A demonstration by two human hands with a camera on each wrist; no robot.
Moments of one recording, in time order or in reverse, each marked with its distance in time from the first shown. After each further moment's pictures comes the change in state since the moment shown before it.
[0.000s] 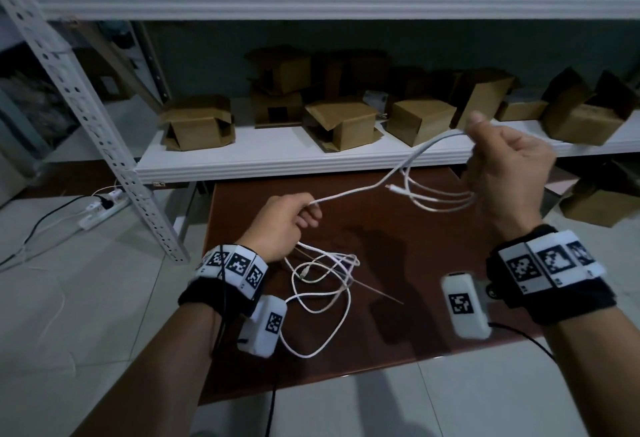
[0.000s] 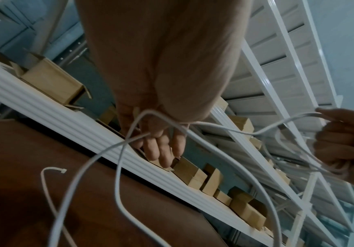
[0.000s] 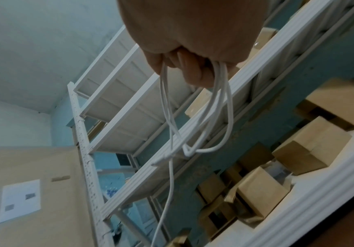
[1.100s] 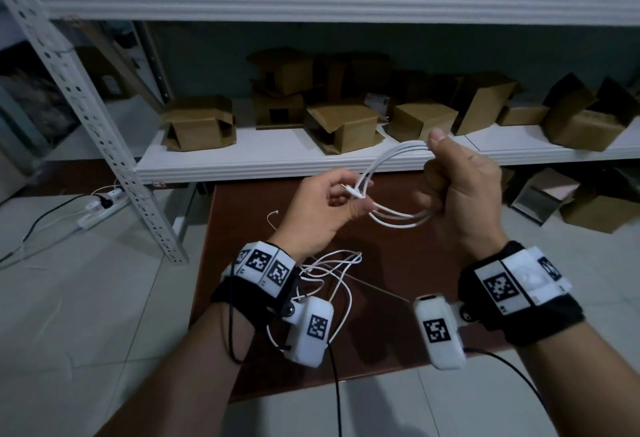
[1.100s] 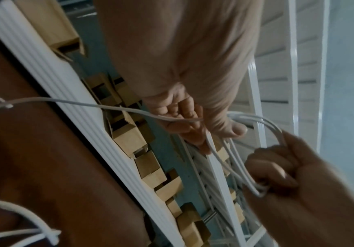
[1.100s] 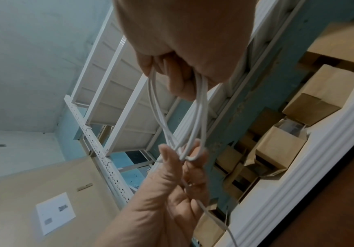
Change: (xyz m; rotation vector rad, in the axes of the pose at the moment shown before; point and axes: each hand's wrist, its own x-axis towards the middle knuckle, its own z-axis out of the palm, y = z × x) left_hand 0.003 0.063 0.021 -0.616 0.102 0.108; right_hand -0.030 0.000 0.034 0.367 -0.218 0.215
